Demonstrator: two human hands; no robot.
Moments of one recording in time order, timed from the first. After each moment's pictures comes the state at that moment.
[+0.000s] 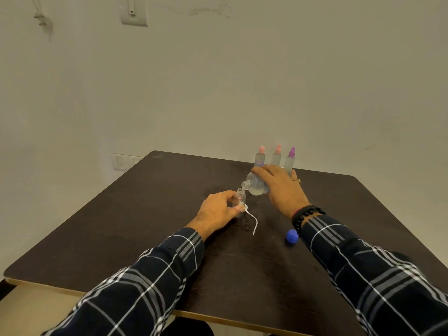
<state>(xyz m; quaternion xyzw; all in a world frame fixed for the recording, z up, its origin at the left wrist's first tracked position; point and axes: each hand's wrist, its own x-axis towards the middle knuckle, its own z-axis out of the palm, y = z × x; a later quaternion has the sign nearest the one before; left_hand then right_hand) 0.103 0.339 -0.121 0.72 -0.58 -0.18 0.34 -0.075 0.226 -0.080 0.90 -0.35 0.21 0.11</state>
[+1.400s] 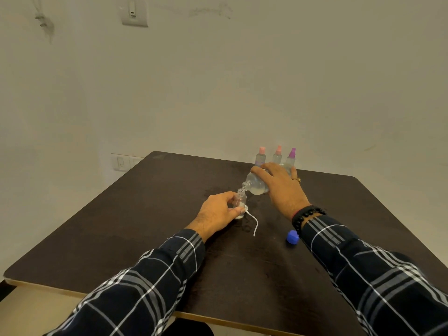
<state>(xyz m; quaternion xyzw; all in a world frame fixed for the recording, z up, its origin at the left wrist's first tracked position) 0.102 0.340 -0.119 0.72 -0.58 -0.18 0.33 -0.075 0.238 -0.072 0.90 -0.35 0.23 0.14</state>
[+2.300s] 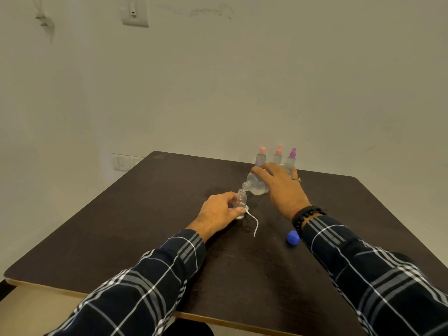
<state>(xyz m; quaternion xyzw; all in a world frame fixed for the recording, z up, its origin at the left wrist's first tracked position) 0.103 0.338 -0.122 0.73 -0.58 -0.17 0.31 -0.074 0.236 -0.072 0.90 -0.34 0.22 0.14</state>
